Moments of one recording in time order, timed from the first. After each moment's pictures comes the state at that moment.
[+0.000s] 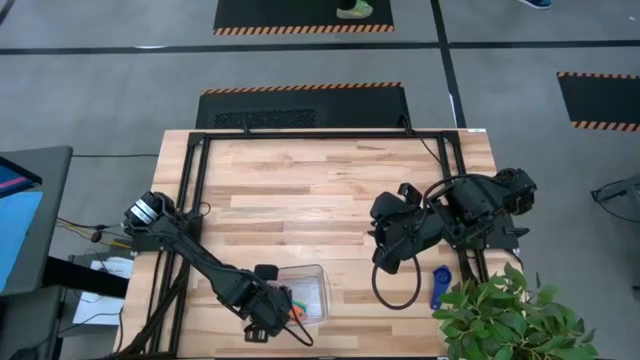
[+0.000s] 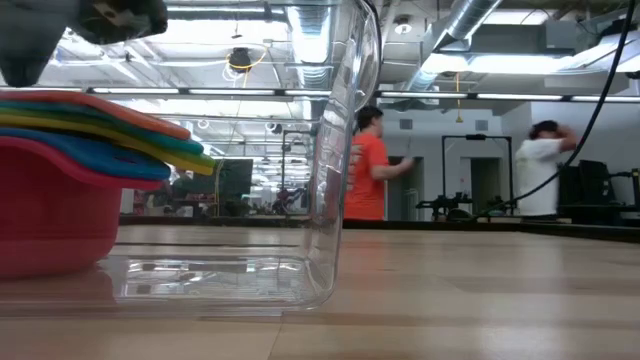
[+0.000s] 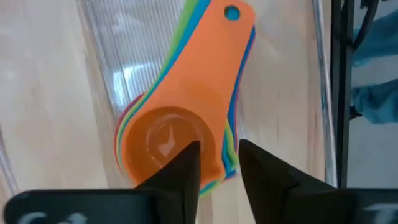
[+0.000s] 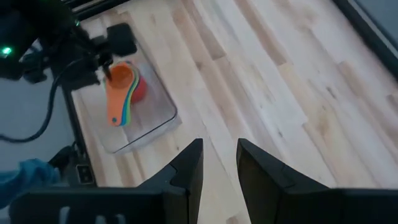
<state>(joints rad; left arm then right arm) -0.65 1.84 1.47 -0.98 -0.05 -0.58 0.47 1.75 2.28 -1.57 0.43 0.81</state>
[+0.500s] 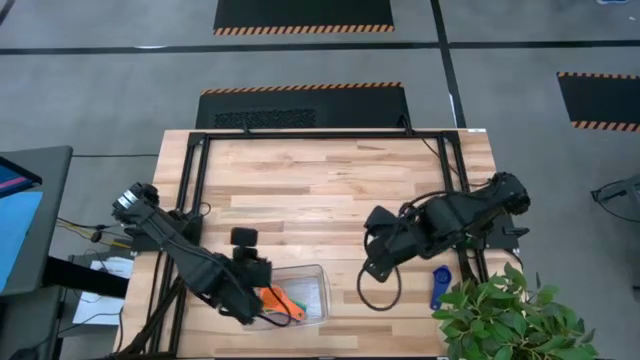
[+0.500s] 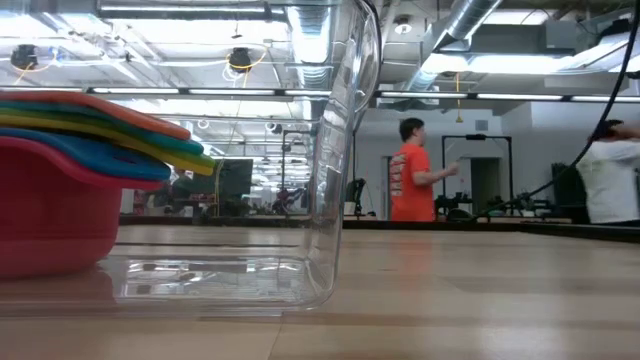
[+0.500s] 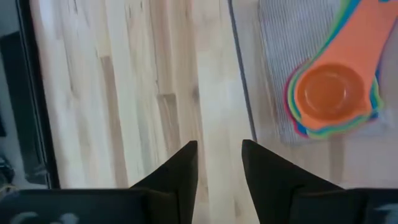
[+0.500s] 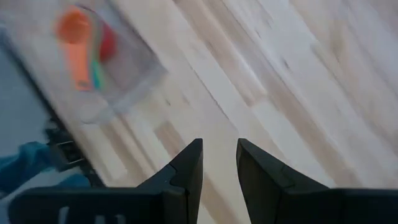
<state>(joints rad) -0.67 1.73 1.71 -1.54 -0.45 -0.56 0.45 1.75 2.08 -1.57 0.30 1.01</state>
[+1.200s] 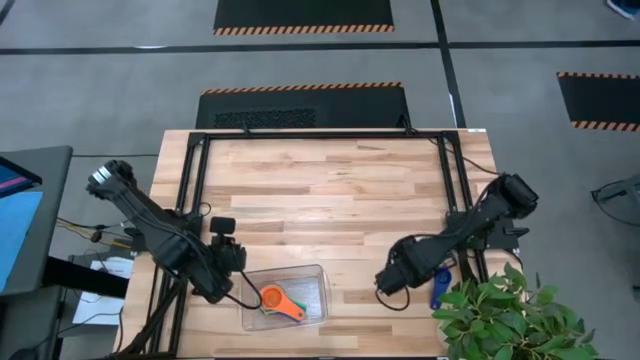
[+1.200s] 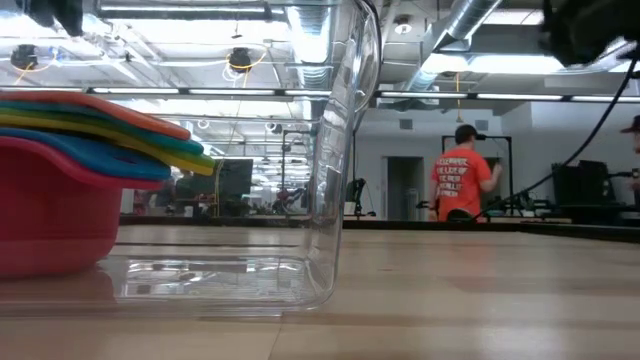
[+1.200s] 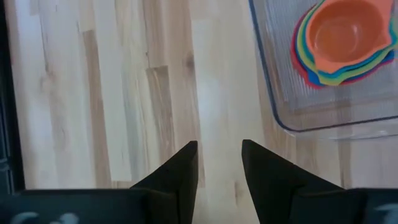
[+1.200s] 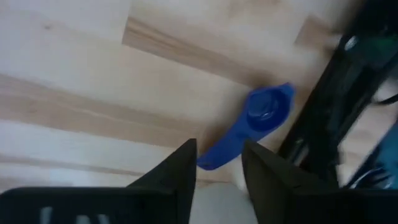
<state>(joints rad) -0.72 1.38 1.28 -1.36 -0.41 -0.58 0.53 1.69 1.30 -1.43 -0.15 1.70</state>
